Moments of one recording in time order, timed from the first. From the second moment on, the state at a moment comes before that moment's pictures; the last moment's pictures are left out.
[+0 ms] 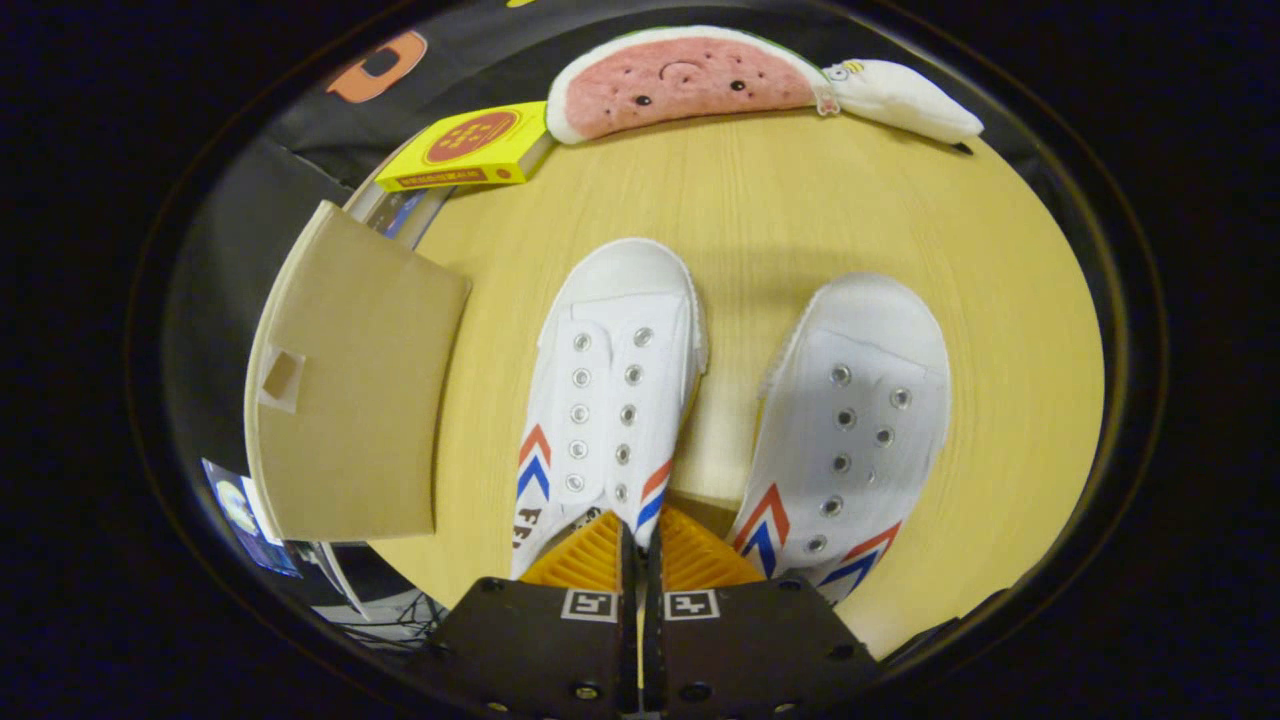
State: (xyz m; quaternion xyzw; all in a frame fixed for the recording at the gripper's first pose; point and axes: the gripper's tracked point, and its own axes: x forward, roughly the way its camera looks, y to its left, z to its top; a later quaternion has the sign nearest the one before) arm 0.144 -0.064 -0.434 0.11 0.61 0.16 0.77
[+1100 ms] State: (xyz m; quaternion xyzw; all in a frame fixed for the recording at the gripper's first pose) arm 0.099 0.165 -0.224 0.22 0.45 0.20 0.84
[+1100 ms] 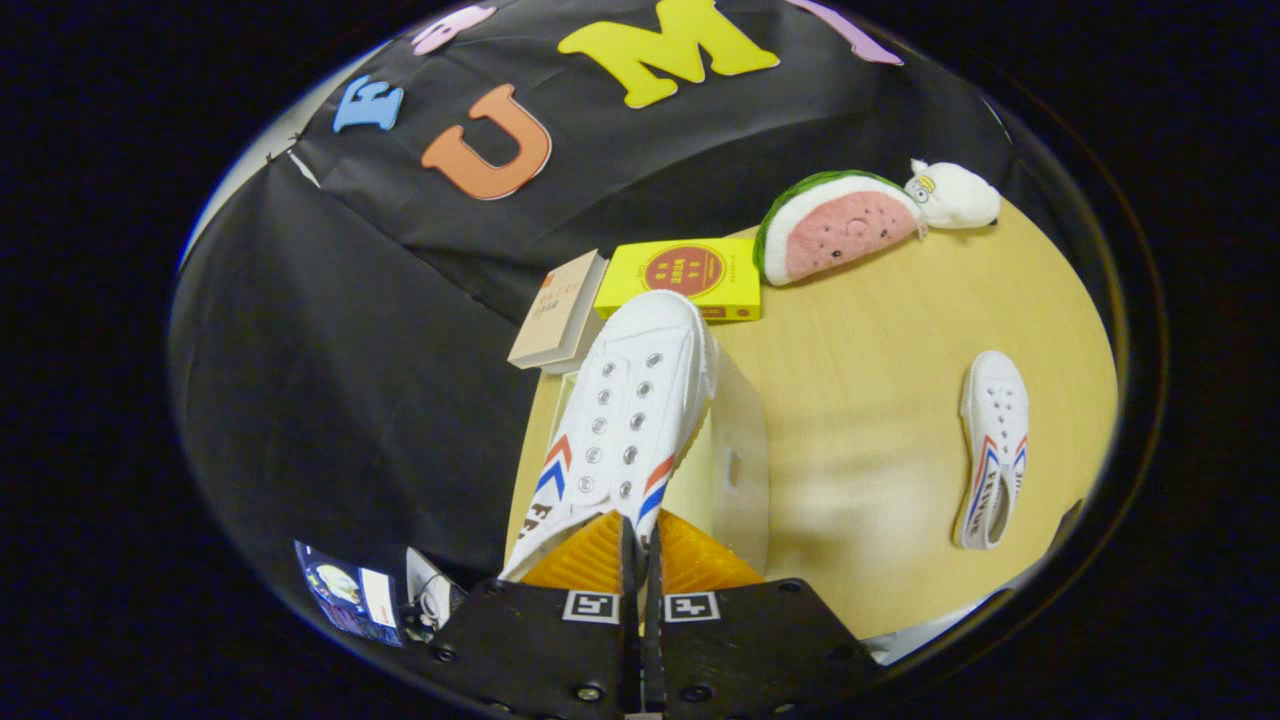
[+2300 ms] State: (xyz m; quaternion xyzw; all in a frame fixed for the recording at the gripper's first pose) arm 0.135 0.273 -0.368 0.10 0.56 0.13 0.81
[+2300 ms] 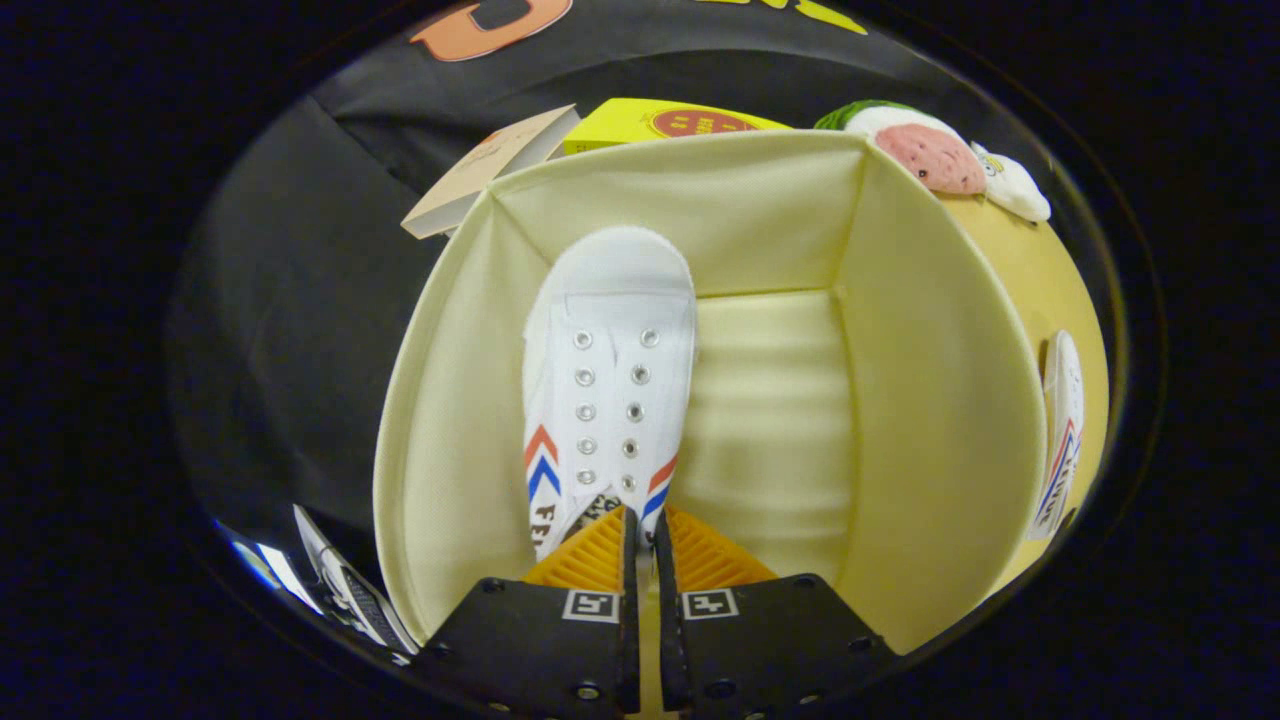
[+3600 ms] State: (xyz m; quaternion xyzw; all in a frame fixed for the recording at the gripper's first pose) arm 0.103 -0.140 -0.373 0.08 0.54 0.06 0.83
